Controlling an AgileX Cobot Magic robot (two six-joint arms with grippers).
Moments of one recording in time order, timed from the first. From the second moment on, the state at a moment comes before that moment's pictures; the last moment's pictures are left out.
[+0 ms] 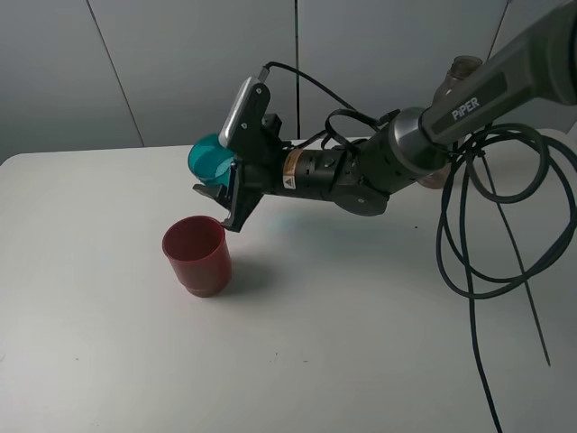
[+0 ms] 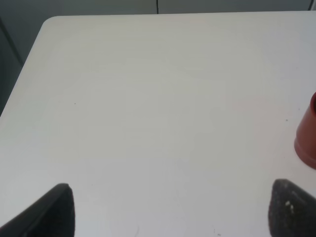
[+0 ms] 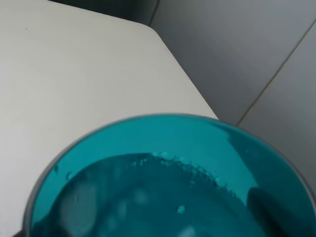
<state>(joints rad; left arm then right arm) 0.03 0.00 -0.51 0.02 1.09 -0.02 0.65 2.20 -1.14 -0.59 -0.74 -0.13</state>
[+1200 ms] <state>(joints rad) 0.03 0.00 -0.51 0.02 1.09 -0.02 0.69 2.20 -1.14 -0.59 -0.75 -0.84</state>
